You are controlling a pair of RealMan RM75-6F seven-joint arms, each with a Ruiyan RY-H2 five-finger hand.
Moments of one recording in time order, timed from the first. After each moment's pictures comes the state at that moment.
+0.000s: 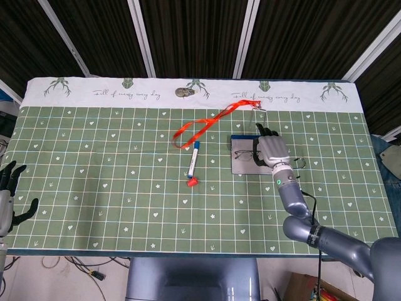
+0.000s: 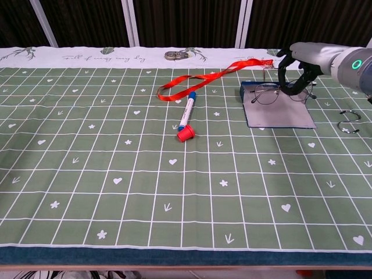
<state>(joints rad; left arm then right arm) -0.11 -1.13 -0.13 -1.74 1.29 1.44 0.08 0.84 -1.60 0.32 -1.14 -0.82 0.81 -0.37</state>
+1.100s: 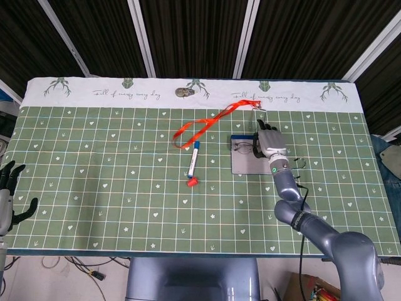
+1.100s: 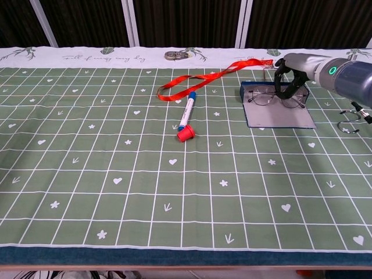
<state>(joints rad) -0.12 -1.13 -0.13 -1.75 1.26 1.43 0.09 0.94 -1.80 0.33 -0.68 -0.87 0.61 -0.19</state>
